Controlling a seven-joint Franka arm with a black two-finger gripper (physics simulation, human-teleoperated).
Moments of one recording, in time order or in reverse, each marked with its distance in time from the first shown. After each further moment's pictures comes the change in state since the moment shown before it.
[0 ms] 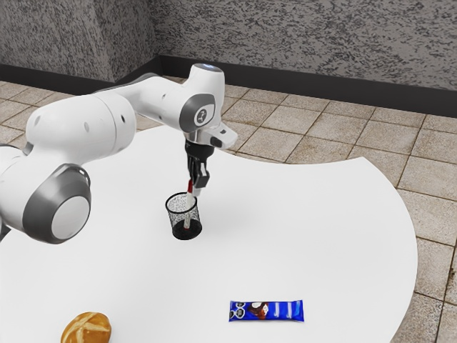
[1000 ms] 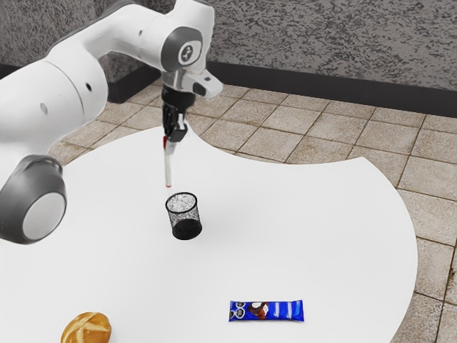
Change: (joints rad) arm -0.171 -0.185 0.208 0.106 0.049 -0.364 0.000
